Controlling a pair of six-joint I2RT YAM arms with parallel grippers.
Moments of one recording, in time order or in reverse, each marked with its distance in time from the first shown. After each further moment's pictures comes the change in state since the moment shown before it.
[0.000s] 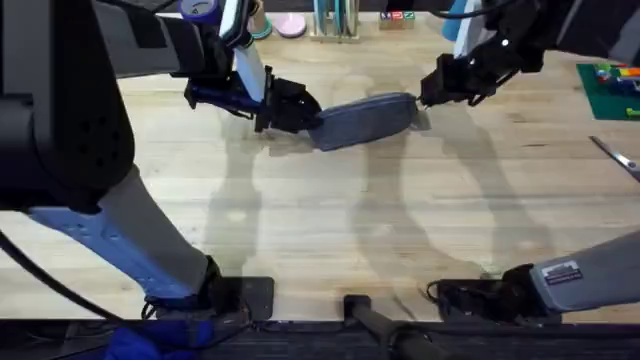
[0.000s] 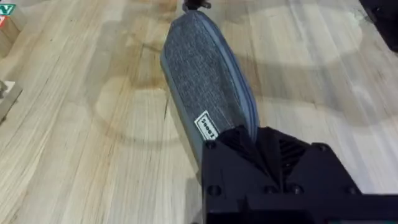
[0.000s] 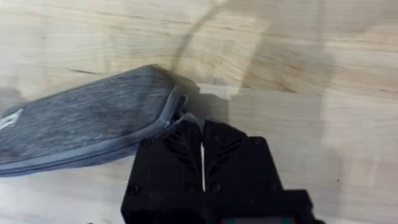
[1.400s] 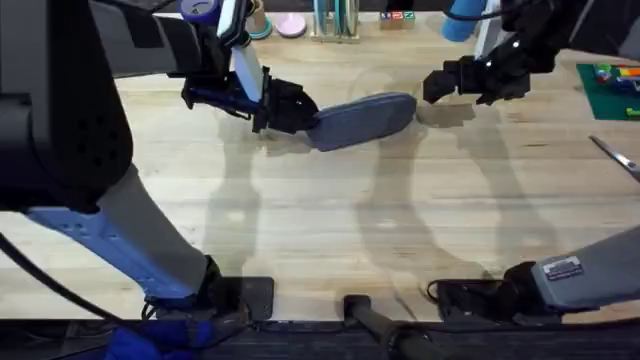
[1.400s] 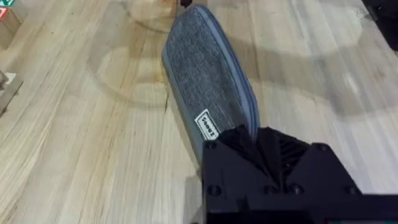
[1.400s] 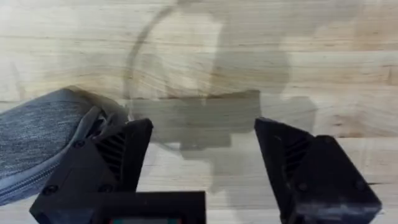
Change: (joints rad) left arm 0.011 0.000 0.000 -0.007 -0.009 0.000; right arm -0.083 0.028 0.000 0.023 0.155 -0.045
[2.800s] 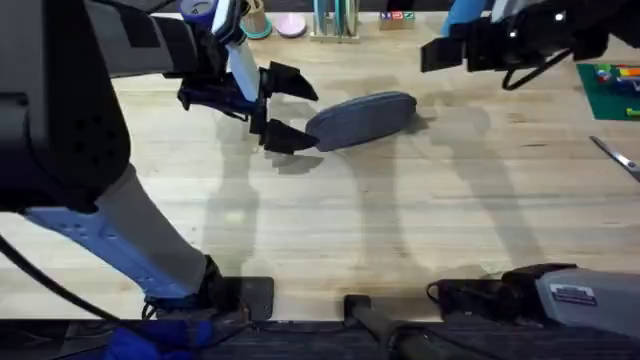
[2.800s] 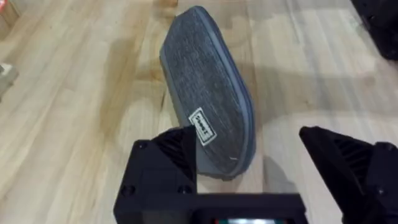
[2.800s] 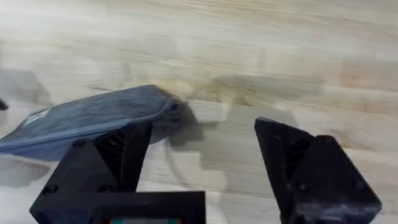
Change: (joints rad) left arm 0.016 0.000 0.000 -0.041 0.014 -0.003; right arm 0.132 -0.298 0.000 -0.035 0.003 0.000
